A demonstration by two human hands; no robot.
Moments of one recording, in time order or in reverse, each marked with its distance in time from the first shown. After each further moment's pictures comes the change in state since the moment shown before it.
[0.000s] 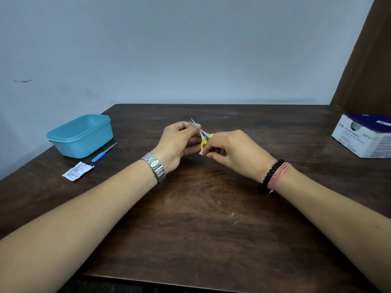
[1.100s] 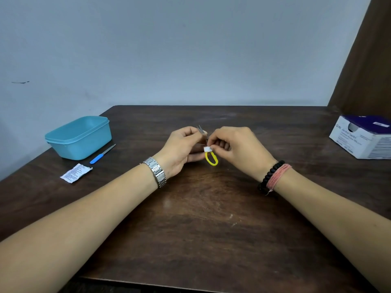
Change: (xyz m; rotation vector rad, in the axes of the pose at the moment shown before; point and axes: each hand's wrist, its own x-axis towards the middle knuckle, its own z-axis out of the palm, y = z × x) left_hand -0.003 -0.007 0.004 0.056 -0.103 -0.027; right_hand -0.001 0.005 -0.004 -0.005 0.122 0.097
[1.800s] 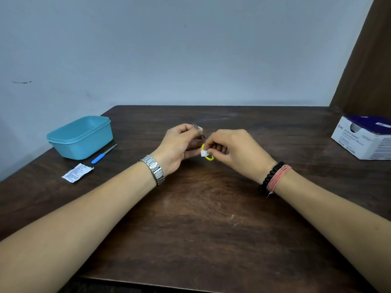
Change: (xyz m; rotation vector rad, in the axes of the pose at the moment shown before) left_hand 0.002 0.005 -0.006 -0.048 0.046 0.012; right_hand -0.001 -0.007 0.002 0.009 -0.034 -0.061
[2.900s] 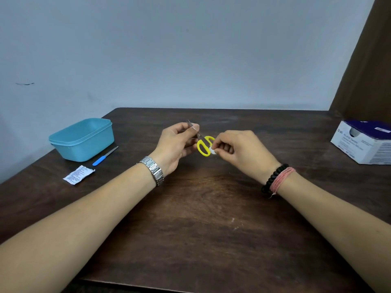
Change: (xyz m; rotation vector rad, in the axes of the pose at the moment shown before) left_hand 0.004 0.002 -0.005 -0.065 0.056 0.079; right_hand 0.001 0.015 -0.001 -0.048 0.043 0.063
